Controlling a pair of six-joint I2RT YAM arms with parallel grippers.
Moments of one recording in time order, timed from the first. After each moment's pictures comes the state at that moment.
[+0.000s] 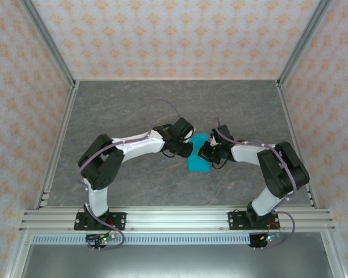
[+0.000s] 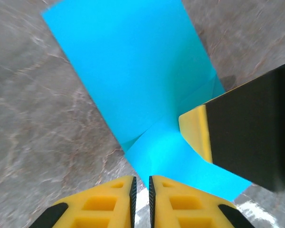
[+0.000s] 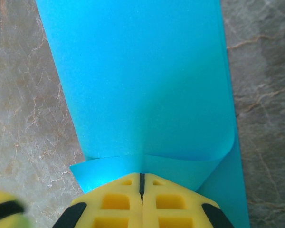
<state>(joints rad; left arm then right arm) -0.75 1.87 1.29 -0.49 0.11 -0.37 0.41 1.63 0.69 -0.10 -0.41 0.84</state>
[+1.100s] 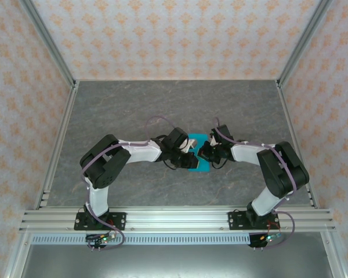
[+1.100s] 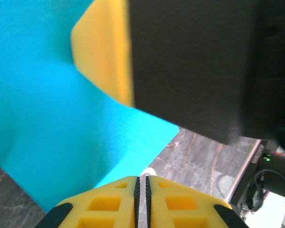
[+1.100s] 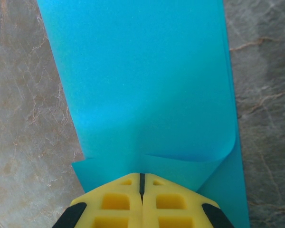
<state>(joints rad) -0.75 1.93 1.07 -0.12 0.57 -0.65 0.41 1.63 0.70 -0.10 -0.41 0.82</state>
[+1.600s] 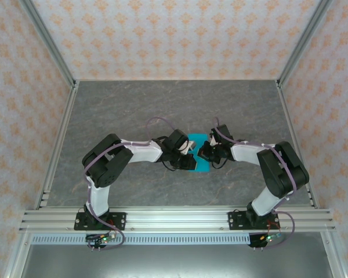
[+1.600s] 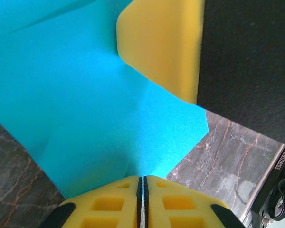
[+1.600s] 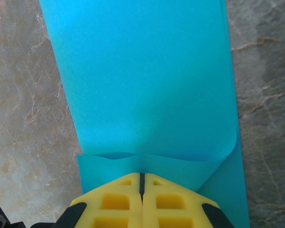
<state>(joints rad) -0.75 1.94 1.07 -0.15 0.52 -0.64 0.41 1.63 0.71 -0.12 -0.41 0.82</state>
